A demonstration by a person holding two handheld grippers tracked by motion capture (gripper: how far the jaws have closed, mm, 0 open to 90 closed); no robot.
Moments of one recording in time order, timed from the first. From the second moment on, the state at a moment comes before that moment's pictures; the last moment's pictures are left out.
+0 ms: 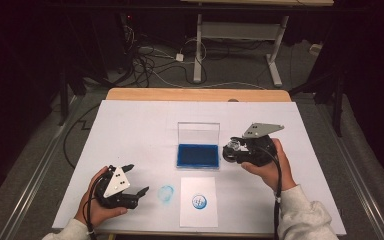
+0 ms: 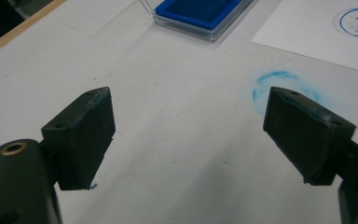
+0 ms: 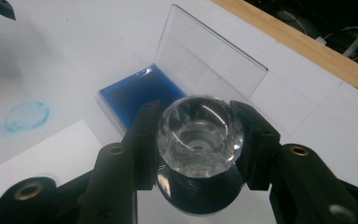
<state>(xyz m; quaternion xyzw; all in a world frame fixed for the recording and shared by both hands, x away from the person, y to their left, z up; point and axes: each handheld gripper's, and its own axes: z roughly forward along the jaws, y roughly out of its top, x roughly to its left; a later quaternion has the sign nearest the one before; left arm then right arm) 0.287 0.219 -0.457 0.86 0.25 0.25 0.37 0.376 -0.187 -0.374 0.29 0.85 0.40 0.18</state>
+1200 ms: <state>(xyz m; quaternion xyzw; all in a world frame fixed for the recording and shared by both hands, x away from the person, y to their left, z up) 0.288 0.217 -0.460 0.86 0.25 0.24 0.37 0.418 -0.182 -0.426 0.36 0.86 0.34 0.16</state>
